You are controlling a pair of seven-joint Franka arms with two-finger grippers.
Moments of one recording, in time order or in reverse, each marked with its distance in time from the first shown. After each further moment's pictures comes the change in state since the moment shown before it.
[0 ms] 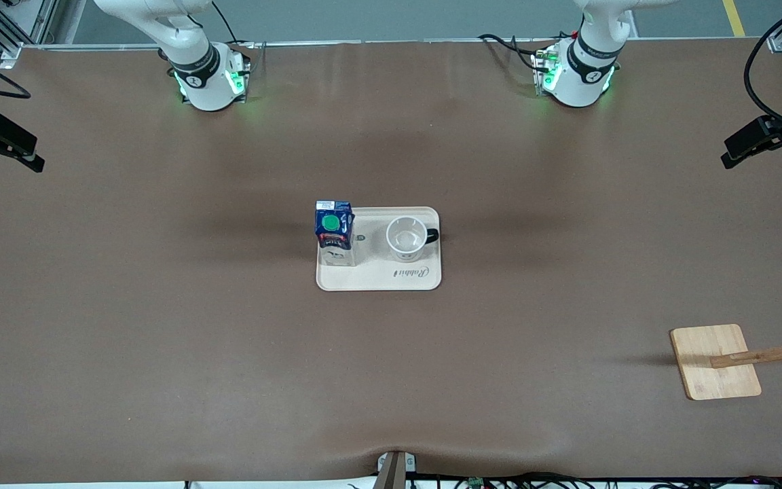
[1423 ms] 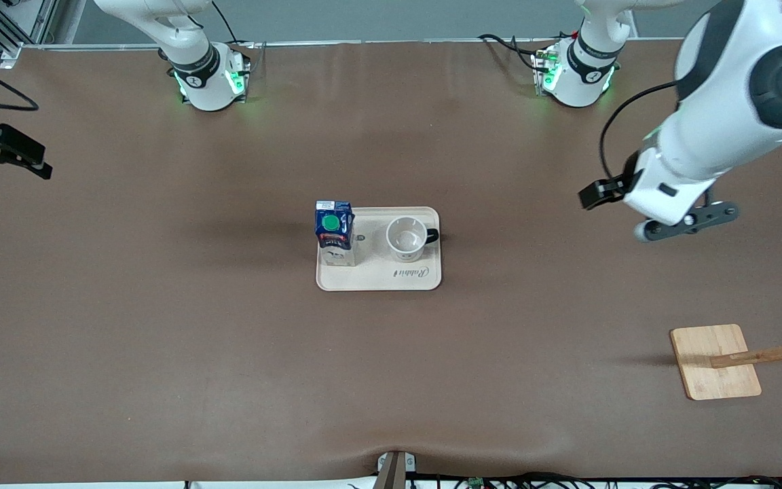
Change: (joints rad) left arm -0.089 0.189 -0.230 -0.064 -0.001 0.130 -0.408; right arm -0.001 0.047 0.005 -0.001 0.000 -0.008 0.000
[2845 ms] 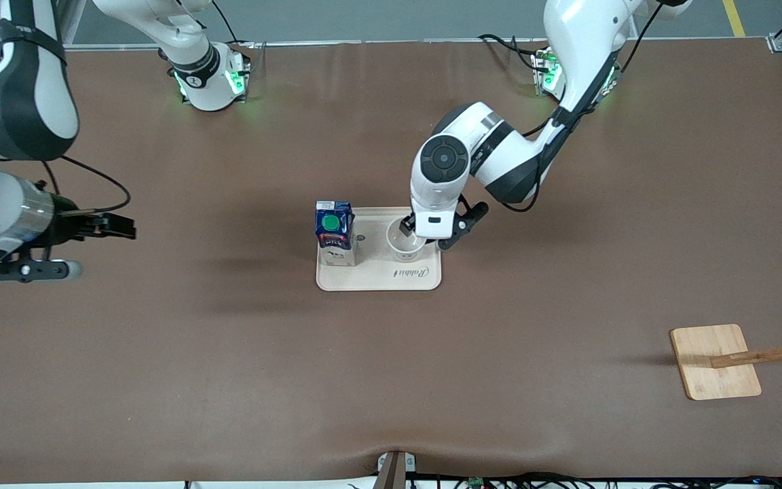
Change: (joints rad) left arm -0.434 0.382 -0.014 -0.085 0.001 0.475 -0.920; right arm 0.071 0.226 0.014 -0.058 0.063 0.093 0.134
